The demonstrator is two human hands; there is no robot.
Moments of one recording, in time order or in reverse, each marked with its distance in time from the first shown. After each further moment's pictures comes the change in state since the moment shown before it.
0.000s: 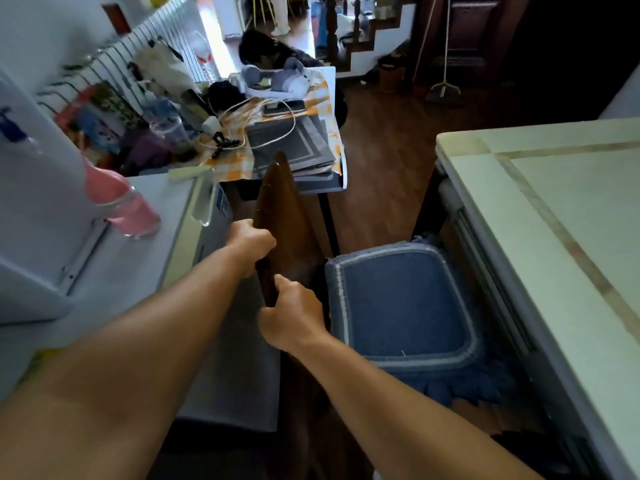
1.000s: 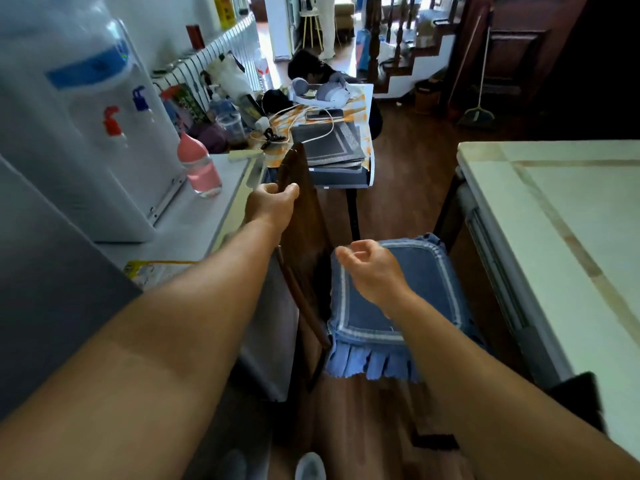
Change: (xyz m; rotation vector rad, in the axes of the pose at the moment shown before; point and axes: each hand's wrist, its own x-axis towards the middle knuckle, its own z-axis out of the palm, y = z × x) left_hand -0.131 -0.008 -0.038 -0.241 0.289 0.116; right_hand -0.084 0.039 -0.046 0.163 0.159 -0.057
